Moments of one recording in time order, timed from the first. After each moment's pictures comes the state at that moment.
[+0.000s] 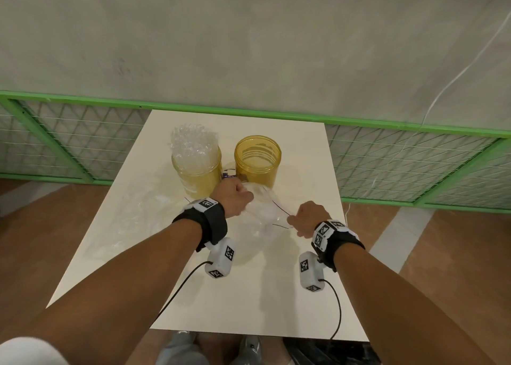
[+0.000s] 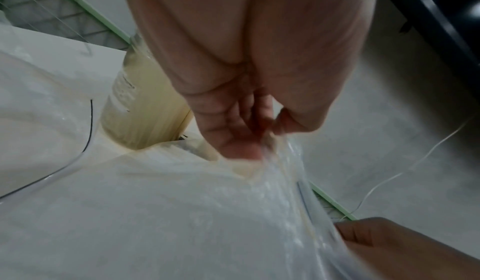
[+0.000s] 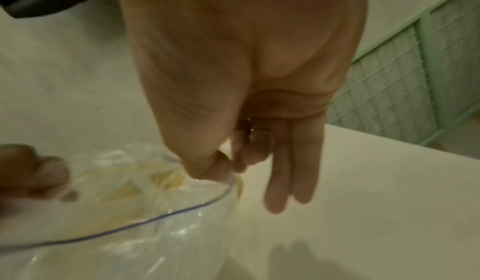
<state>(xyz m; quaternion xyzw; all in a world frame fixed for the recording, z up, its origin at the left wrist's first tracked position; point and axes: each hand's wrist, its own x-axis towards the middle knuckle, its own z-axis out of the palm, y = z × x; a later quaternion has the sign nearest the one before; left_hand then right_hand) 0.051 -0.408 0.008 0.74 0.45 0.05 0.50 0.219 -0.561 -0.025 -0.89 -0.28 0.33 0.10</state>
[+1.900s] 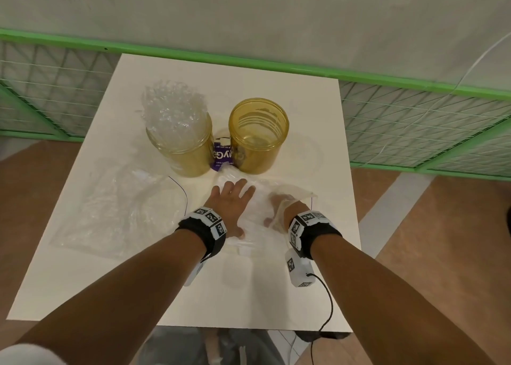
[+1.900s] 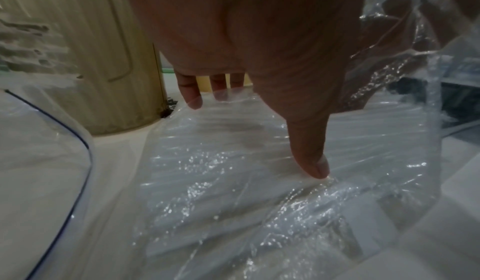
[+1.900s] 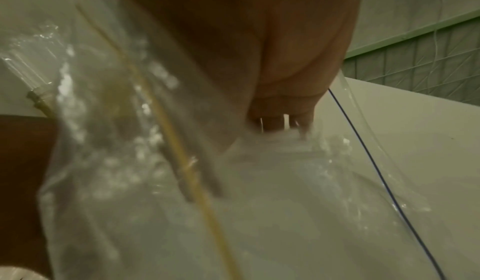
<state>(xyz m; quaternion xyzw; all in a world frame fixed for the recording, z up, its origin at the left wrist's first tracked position) 0.054 -0.400 -0.119 0.95 0.21 -0.23 0.06 0.201 -0.500 -0.092 -0.82 -0.42 0.37 -0.13</state>
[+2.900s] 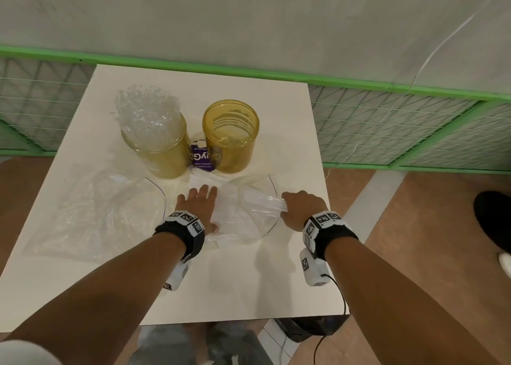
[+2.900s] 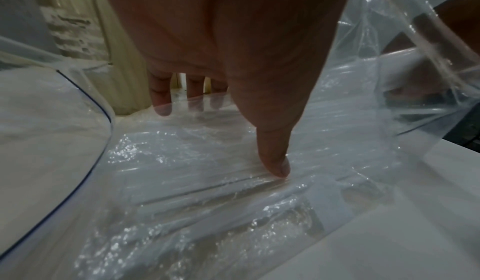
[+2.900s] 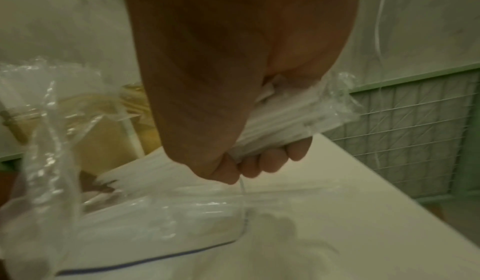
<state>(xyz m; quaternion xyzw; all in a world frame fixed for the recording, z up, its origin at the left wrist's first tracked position) 0.042 -0.411 -0.115 0.91 0.31 -0.26 0.07 0.241 -0.583 -0.063 -0.85 -0.45 0.23 -0.15</state>
